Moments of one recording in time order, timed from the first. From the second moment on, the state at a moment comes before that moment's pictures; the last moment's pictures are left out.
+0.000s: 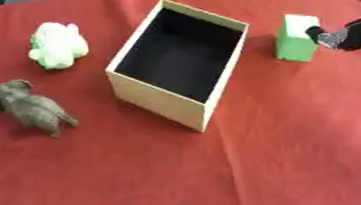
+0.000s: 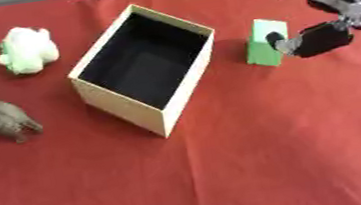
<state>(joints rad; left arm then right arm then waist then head) -0.18 0.37 0.05 -1.99 0.00 -0.33 0.02 -0.47 -0.84 0.01 -1.81 0.72 0.14 0.53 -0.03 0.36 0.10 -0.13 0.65</state>
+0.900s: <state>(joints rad) -0.18 0.37 0.05 -1.99 0.00 -0.32 0.01 -0.50 -0.87 0.06 -1.69 0.76 0.14 0.59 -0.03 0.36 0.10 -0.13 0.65</state>
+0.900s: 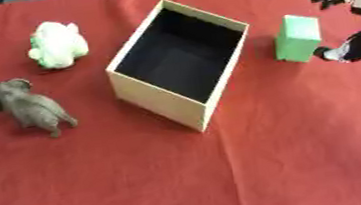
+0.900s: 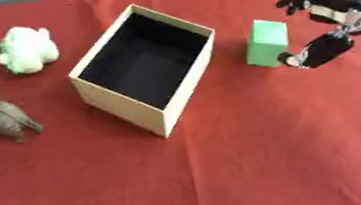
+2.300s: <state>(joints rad) -0.18 0.37 0.03 -1.99 0.01 -0.31 -0.01 -0.75 -0.89 0.17 -1.35 0.85 0.04 0.68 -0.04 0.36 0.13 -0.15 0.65</state>
